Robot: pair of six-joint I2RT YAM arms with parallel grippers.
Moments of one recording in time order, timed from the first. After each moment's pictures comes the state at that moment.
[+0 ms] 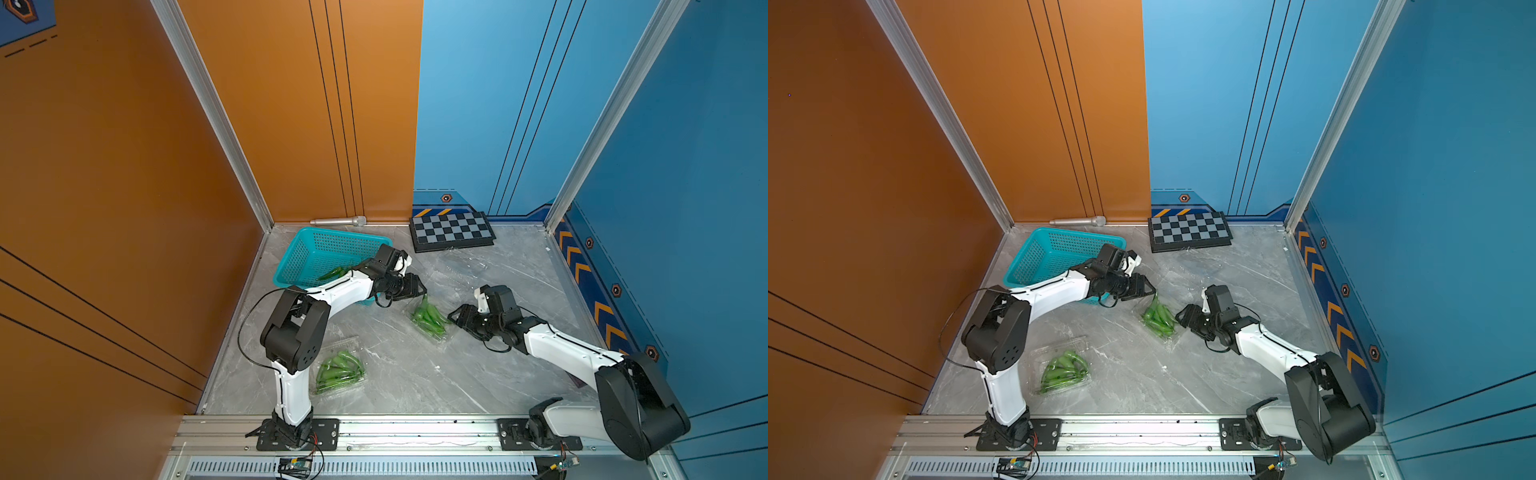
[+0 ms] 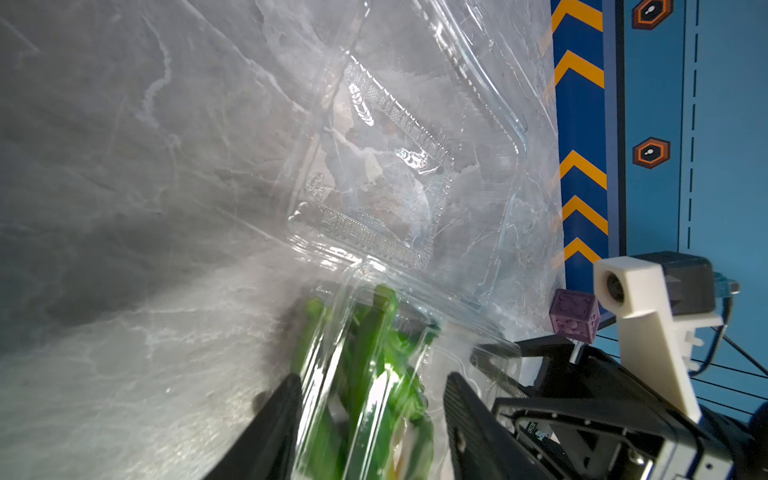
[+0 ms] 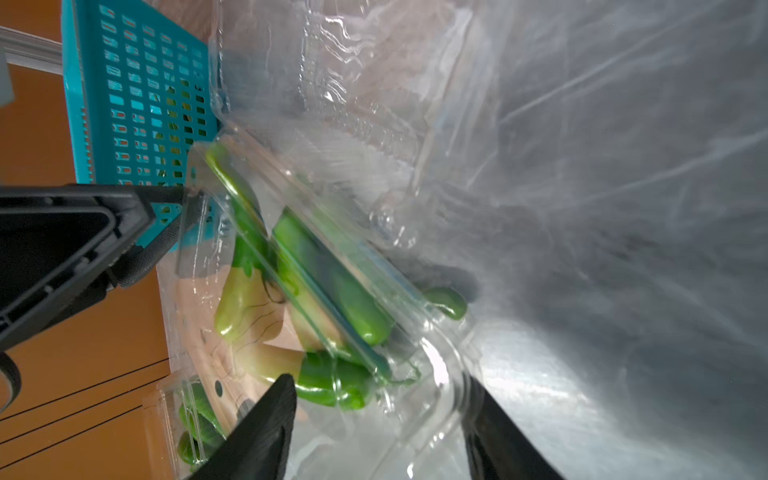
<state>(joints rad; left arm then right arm) -0.53 1.90 1.32 -0.30 0.50 -0.59 0.37 1.33 0.59 -0.11 -0.36 0.83</state>
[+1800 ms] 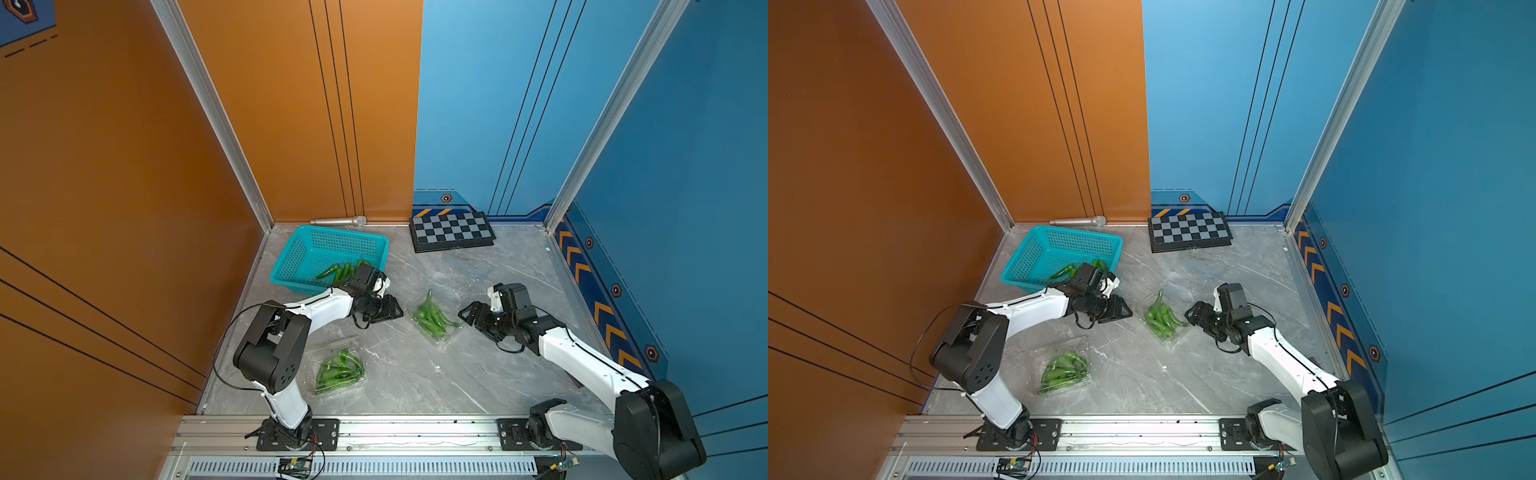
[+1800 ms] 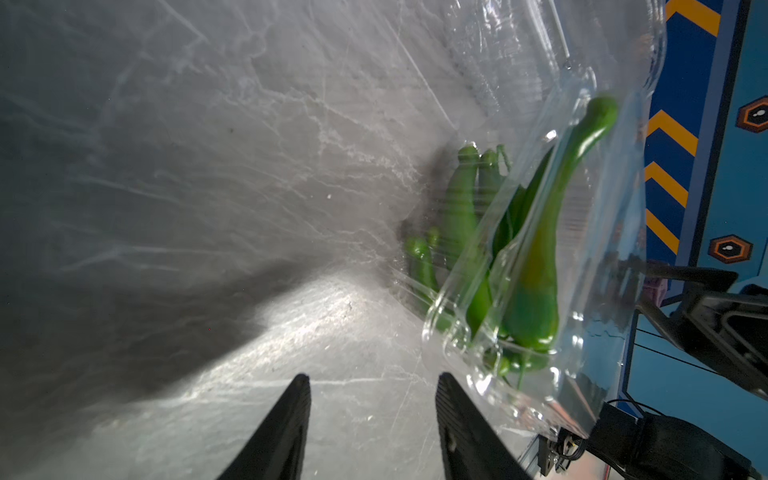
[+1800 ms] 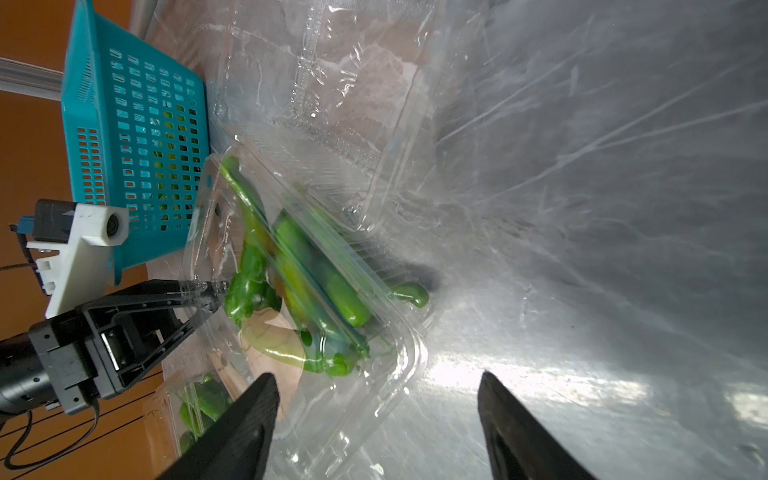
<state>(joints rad) -0.46 1.71 1.00 -0.33 0.48 -0.54 0.30 1.21 0.62 -0.30 -0.35 0.79</state>
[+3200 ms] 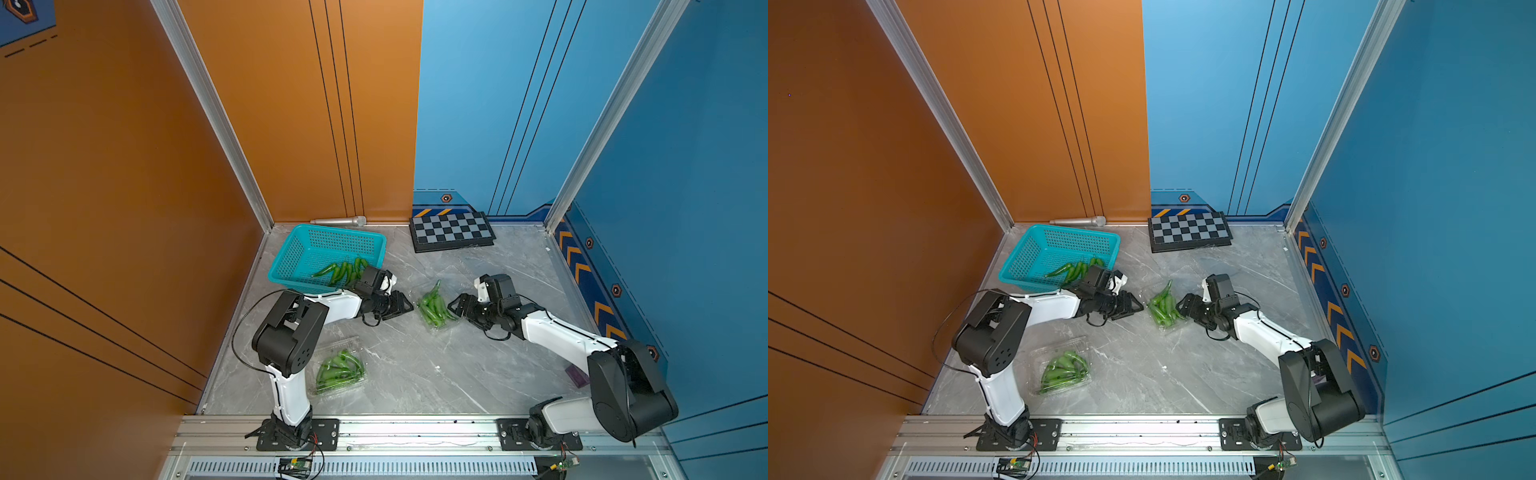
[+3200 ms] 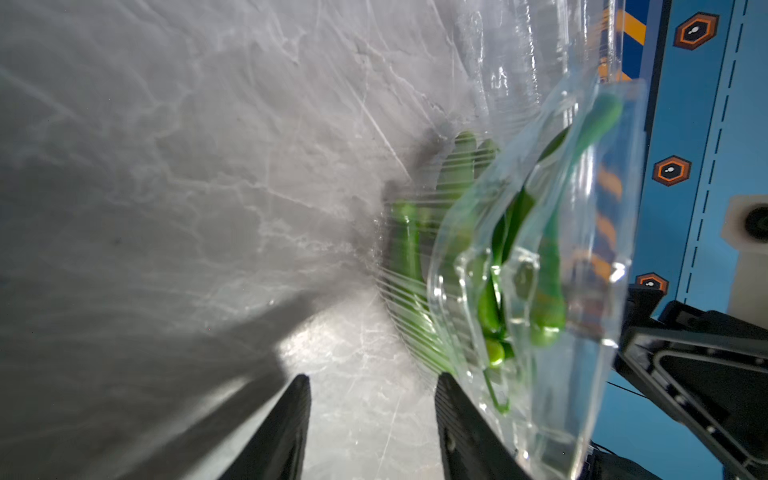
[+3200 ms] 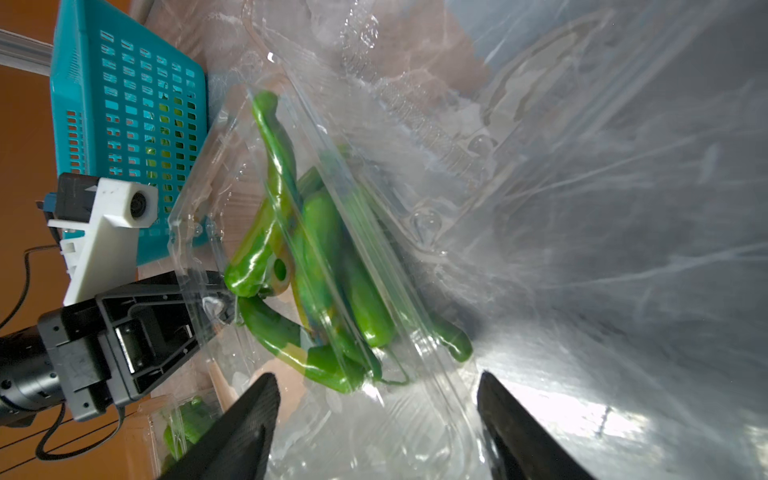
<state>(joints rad) -0.48 1.85 1.00 -0.05 0.55 -0.70 0.33 1.41 0.71 -0.18 -0.35 0.73</state>
